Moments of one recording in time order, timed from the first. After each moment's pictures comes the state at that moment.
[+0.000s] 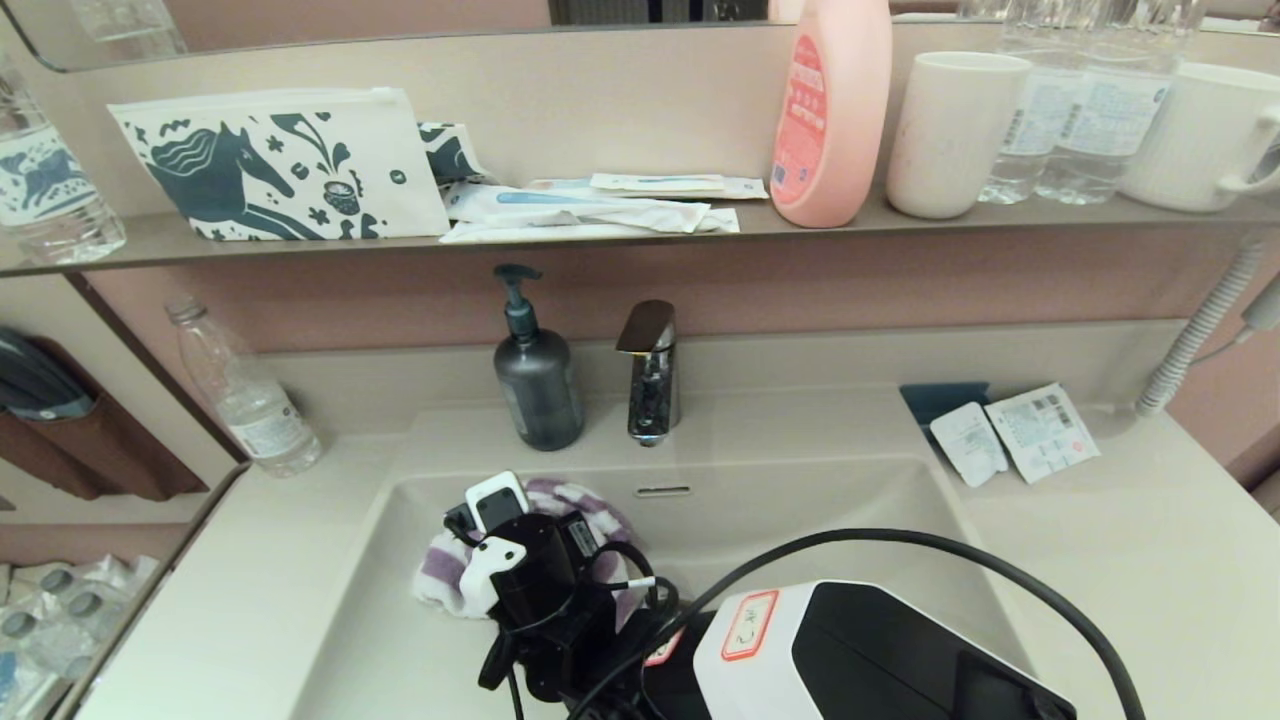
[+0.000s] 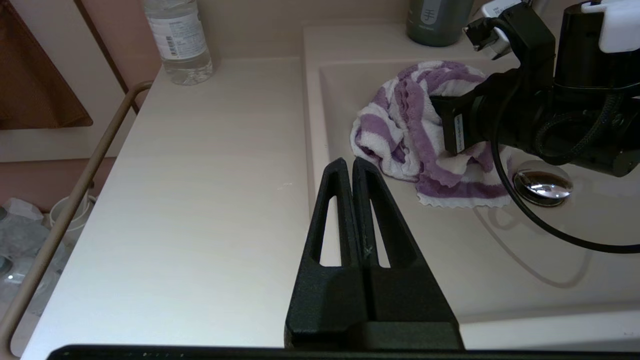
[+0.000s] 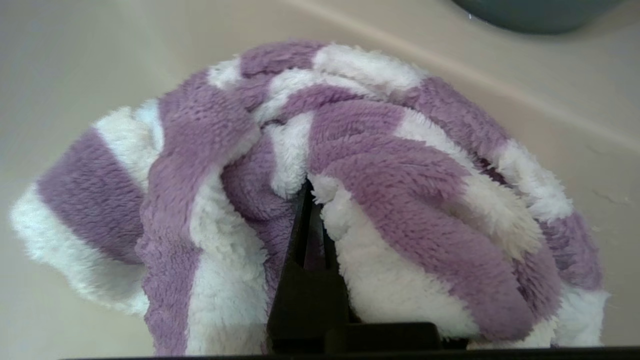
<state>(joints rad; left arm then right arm) -0.01 0.00 0.00 0.00 0.00 0.03 1.03 2.70 -1.93 -0.55 -0.57 -0.05</state>
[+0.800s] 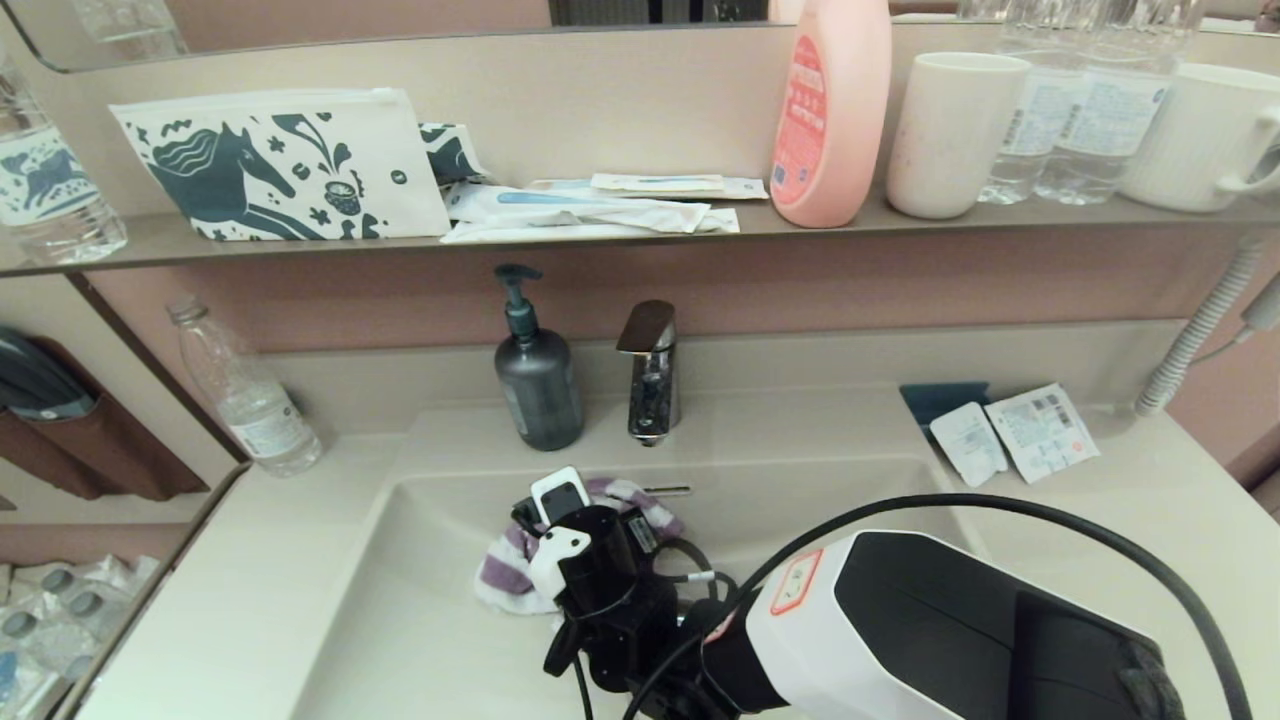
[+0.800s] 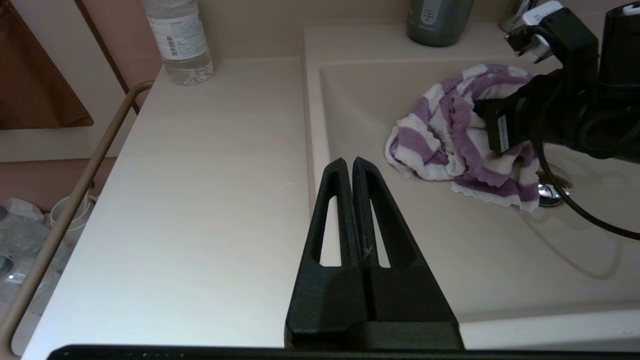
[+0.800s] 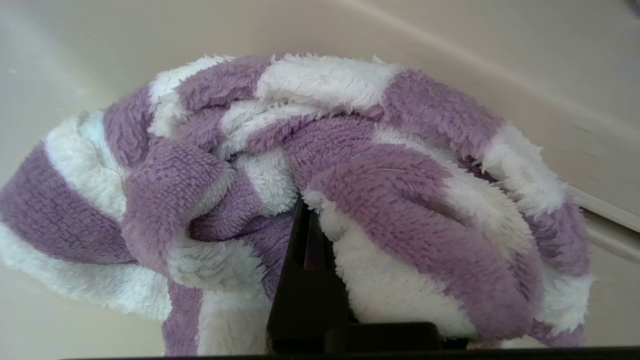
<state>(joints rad) -0.01 0.00 0.00 0.00 0.00 0.03 0.96 2.56 -1.61 -0.66 -0.63 -0.07</state>
